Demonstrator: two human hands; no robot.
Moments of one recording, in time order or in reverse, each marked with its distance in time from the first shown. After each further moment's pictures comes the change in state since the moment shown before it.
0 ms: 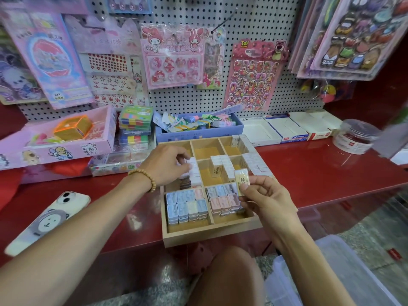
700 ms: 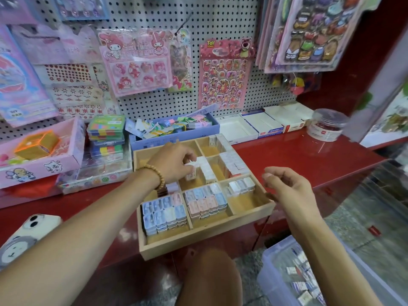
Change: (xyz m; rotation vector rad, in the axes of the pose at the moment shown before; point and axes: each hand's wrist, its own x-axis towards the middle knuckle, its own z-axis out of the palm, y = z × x) left_hand 0.039 0.055 0.021 0.128 -0.138 0.107; right_hand 0.001 -0.025 -0.064 -0.226 0.325 -0.127
